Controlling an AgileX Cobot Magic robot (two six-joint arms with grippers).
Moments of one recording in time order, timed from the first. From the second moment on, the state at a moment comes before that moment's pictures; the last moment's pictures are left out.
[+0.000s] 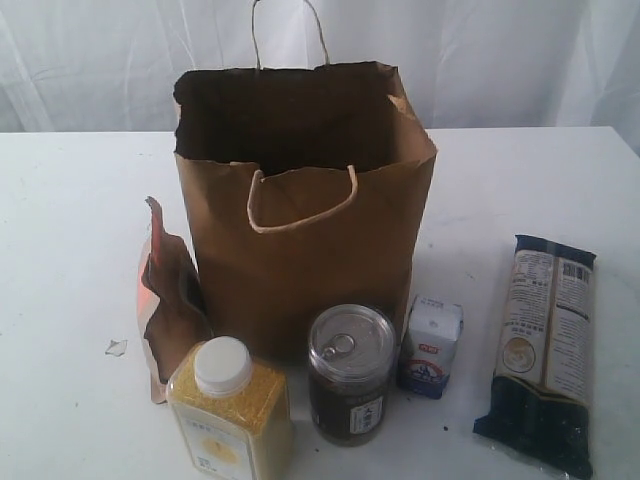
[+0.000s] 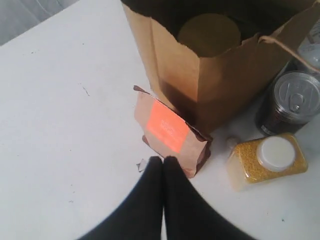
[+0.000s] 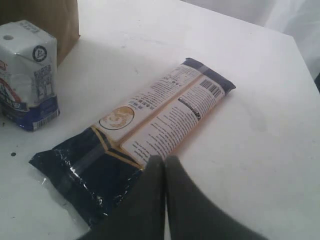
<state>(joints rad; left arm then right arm) -0.63 0.87 -1.19 0.08 1.13 0.05 0.15 0.01 0.00 -0.05 0.47 -0.25</state>
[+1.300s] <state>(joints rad) -0.64 0.78 -0.61 -0.01 0.67 0.03 0.15 0.01 0.00 -0.05 0.47 -0.25</state>
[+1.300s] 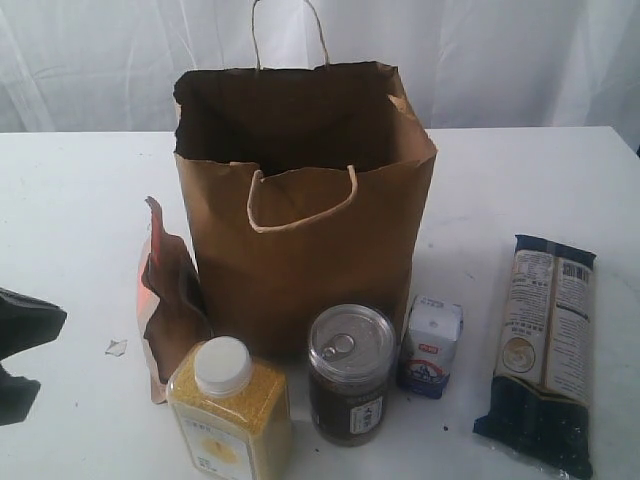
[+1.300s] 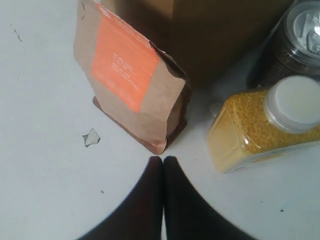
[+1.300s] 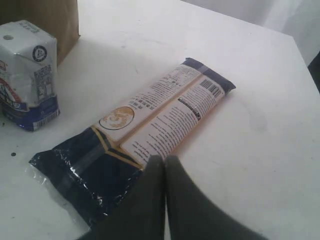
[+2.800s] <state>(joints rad) -0.60 0.02 0.02 0.02 0.31 -0.01 0.15 0.01 0.00 -0.05 0.47 -0.25</state>
